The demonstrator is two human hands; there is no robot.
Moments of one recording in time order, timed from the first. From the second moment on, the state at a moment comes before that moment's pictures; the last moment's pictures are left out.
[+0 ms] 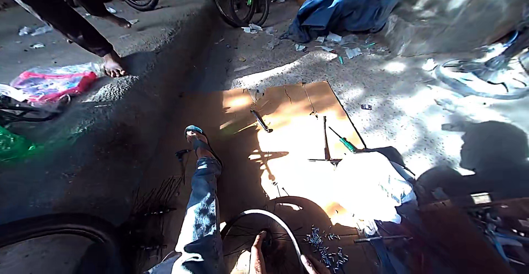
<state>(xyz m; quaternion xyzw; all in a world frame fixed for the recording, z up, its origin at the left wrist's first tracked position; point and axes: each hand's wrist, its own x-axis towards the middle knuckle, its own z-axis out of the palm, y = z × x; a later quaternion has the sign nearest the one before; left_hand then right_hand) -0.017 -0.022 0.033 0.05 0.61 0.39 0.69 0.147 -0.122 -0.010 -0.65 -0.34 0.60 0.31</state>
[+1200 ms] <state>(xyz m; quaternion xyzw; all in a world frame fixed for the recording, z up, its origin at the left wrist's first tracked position) 0.013 -0.052 0.009 0.11 0.53 0.38 0.75 0.178 -0.093 0.005 -0.63 -0.32 0.54 0.46</state>
